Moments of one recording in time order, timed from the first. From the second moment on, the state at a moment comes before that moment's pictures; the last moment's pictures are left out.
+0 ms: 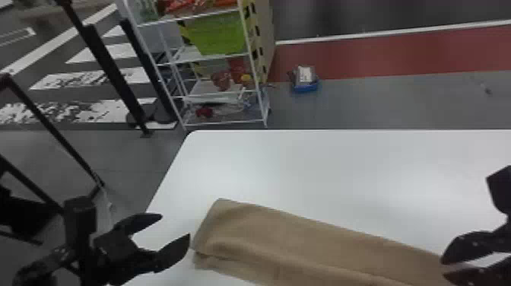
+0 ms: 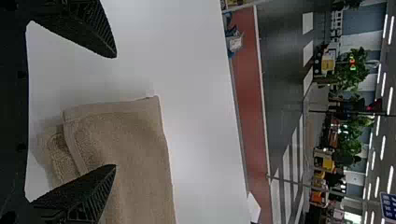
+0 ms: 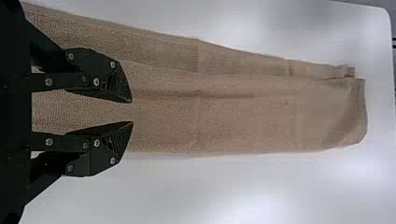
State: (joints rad) left arm 0.46 0.00 0.62 -2.25 -0.20 0.63 -1.10; right arm -0.03 -0.74 0.36 -2.21 0.32 0.82 1.36
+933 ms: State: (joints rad) left arm 0.43 0.00 0.65 -2.20 -0.18 0.60 -1.10; right arm 0.05 -0.84 0.47 -2.27 0.41 0.81 1.36
